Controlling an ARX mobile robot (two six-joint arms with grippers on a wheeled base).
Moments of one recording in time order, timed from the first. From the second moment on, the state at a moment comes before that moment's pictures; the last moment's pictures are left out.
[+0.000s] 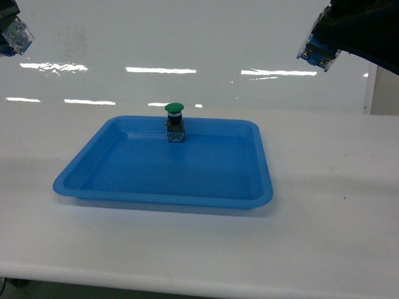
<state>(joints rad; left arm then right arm) -0.08 1.32 0.72 0.41 -0.05 -0.22 0.17 1.38 0.81 0.33 -0.51 -0.42</state>
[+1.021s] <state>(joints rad) -0.08 1.26 0.70 0.38 -0.05 -0.23 0.16 1.39 0.81 0.32 -0.51 -0.42</state>
